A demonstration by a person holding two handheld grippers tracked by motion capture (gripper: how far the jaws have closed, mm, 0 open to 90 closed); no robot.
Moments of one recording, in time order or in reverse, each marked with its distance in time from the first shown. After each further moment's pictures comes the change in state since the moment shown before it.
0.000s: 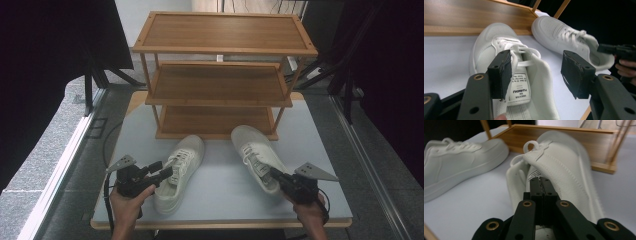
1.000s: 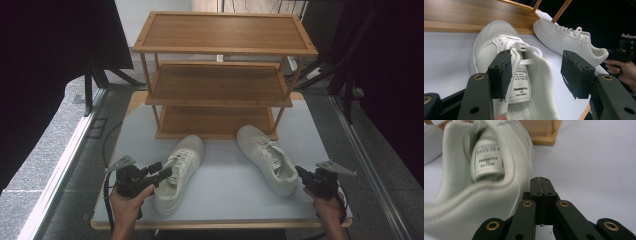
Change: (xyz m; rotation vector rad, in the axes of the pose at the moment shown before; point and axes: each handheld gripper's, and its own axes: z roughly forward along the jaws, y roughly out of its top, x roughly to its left) left arm 0.003 -0.001 -0.002 -0.009 -0.010 -0.036; right arm -0.073 -0.025 -0.006 0.095 -0.200 0.112
